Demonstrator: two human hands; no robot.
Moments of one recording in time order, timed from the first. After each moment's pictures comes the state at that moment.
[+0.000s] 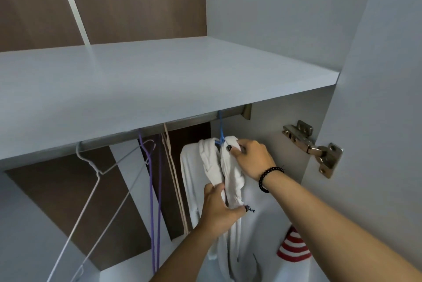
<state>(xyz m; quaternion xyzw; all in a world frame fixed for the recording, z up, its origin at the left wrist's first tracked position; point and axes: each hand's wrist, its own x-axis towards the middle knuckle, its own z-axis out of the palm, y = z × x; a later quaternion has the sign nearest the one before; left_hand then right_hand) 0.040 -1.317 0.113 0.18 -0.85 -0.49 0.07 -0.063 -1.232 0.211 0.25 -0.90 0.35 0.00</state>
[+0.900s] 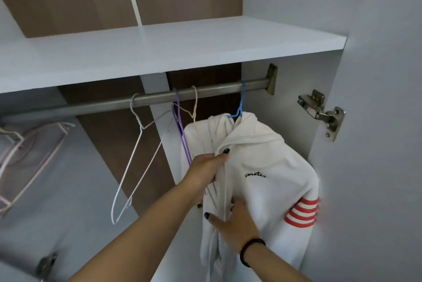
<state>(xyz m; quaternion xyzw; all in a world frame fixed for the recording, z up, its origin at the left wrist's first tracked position) 0.131 -1.316 0.188 0.30 -0.62 -0.72 0.12 0.112 -1.208 0.071 0.19 -0.86 0.39 -0.26</state>
